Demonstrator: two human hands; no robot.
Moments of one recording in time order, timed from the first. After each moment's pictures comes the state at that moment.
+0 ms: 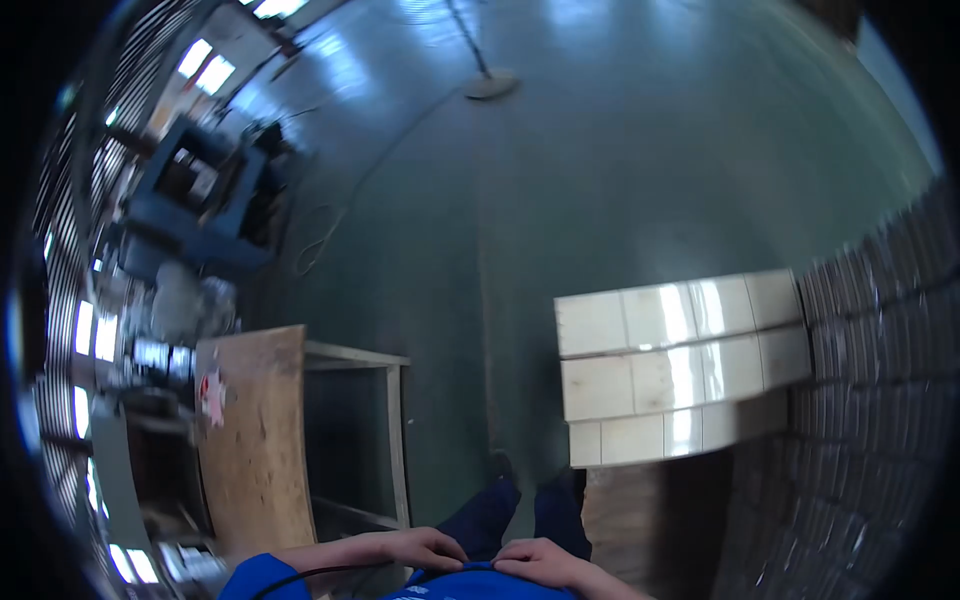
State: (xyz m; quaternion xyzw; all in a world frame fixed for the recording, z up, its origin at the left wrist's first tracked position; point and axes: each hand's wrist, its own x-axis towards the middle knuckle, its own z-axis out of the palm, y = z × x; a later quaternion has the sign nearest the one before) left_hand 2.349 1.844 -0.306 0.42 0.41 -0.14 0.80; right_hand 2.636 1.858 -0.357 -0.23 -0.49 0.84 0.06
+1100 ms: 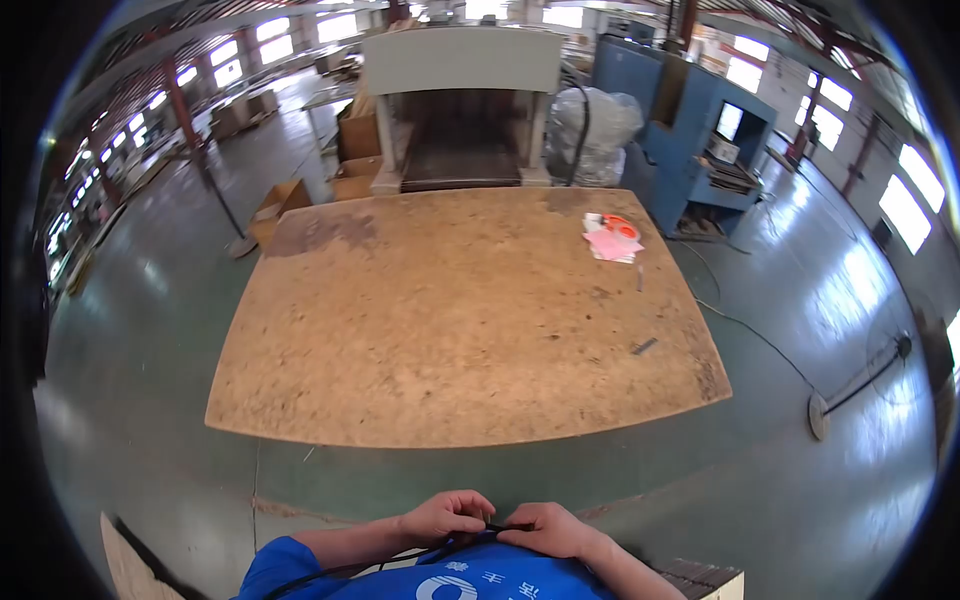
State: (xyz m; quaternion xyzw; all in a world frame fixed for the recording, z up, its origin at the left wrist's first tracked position) left_hand 2.221 1.323 -0.228 0.03 0.47 0.76 0.45; right_hand 2.215 1.573 -0.174 0.24 -0.78 0.50 -0.29
